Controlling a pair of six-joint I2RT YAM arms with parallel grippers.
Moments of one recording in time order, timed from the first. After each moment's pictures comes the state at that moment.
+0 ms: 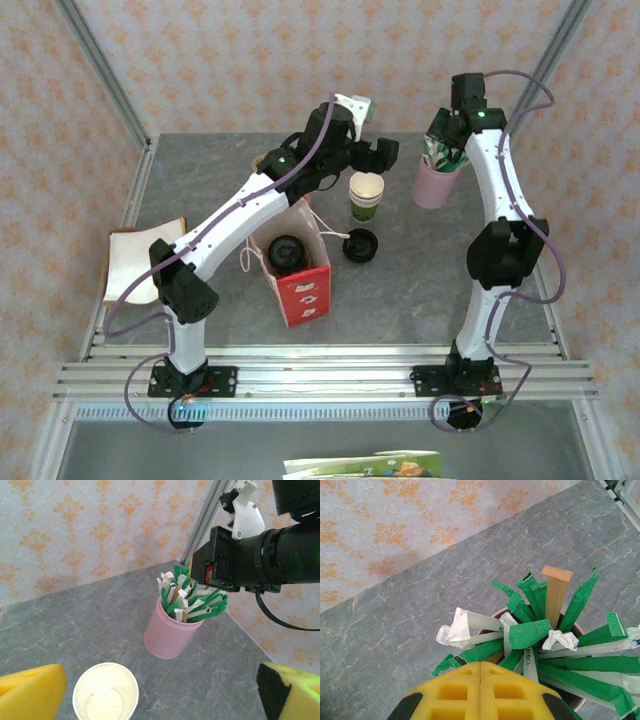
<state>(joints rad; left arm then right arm) -0.70 1.90 2.06 -0.53 -0.05 -0.30 0.04 1.99 2.12 -0.94 0.08 0.46</state>
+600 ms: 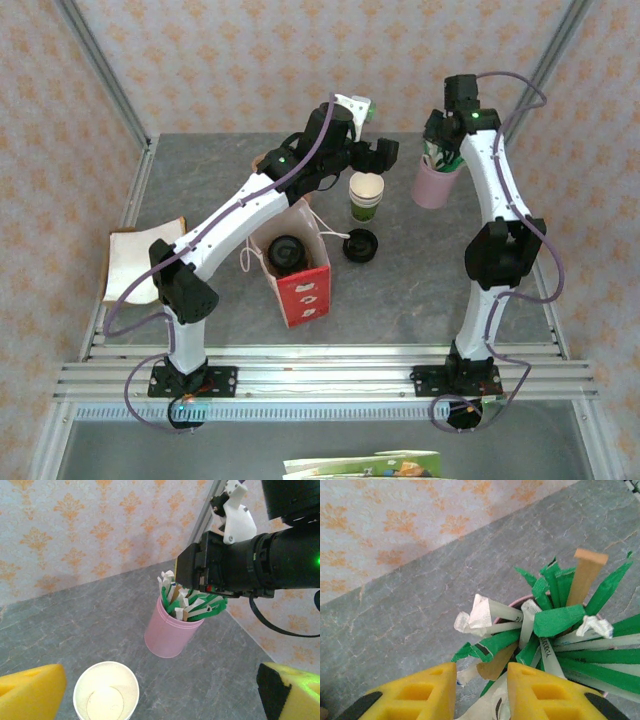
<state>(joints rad) -0.70 1.90 2.06 -0.54 -0.05 -0.30 0.07 1.99 2.10 -0.94 0.08 0.47</state>
